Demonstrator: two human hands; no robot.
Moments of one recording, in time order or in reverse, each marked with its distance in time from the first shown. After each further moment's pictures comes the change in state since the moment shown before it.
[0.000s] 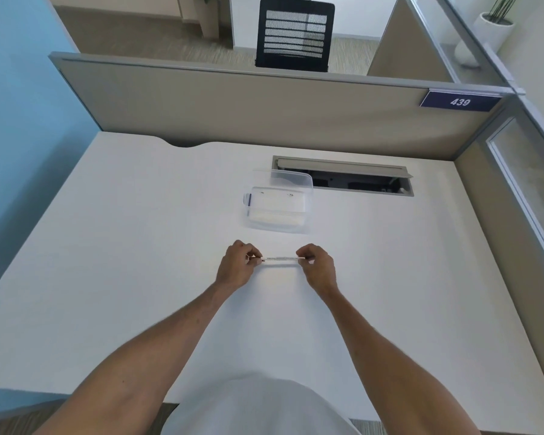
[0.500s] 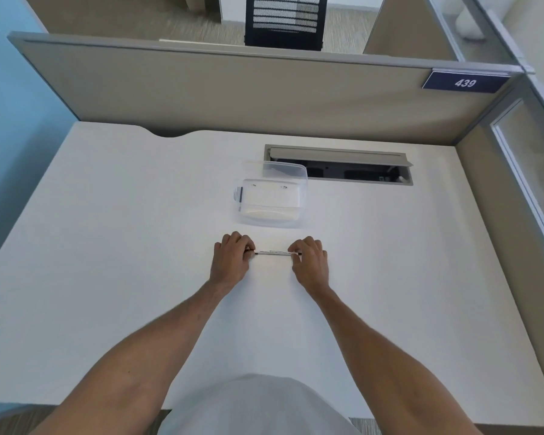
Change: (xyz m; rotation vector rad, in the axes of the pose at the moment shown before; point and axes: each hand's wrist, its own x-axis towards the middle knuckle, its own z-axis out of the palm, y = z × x) left_hand 0.030 -0.005 0.011 0.460 0.035 0.106; right_hand 0.022 0.004 0.011 -0.467 -0.032 -0.114
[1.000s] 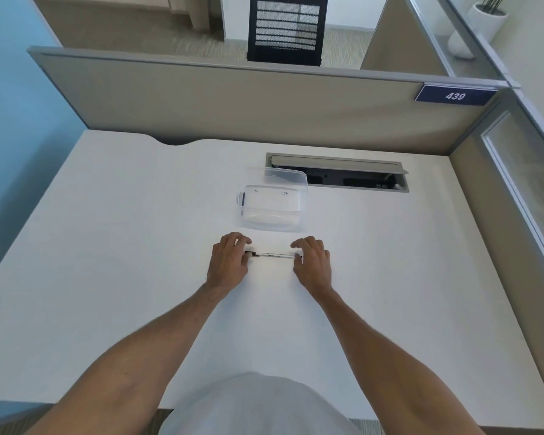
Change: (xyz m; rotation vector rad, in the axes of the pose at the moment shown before) left_hand -0.019 -0.005 -0.012 0.063 0.070 0.060; right_hand -0.015 -0.006 -0.013 -0.032 0.034 -0.039
